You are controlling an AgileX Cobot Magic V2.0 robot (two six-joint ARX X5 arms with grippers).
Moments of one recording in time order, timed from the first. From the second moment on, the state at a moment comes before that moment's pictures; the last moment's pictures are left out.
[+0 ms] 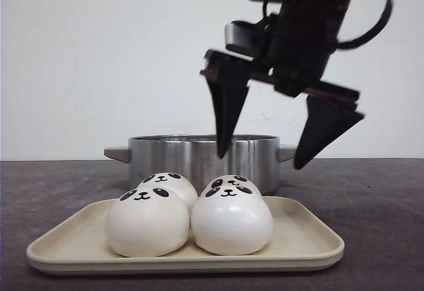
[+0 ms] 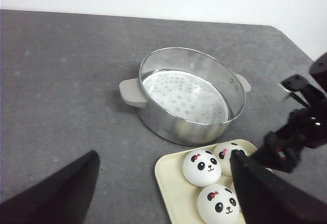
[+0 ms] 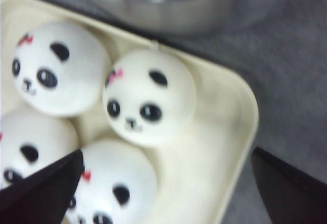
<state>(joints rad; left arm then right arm) -0.14 0.48 0.98 -0.89 0.28 -0.12 0.69 1.62 1.13 -0.63 -0.08 0.40</state>
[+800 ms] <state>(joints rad) -0.14 0.48 0.98 -0.89 0.28 -0.12 0.69 1.77 1.13 -0.47 -0.03 0.41</state>
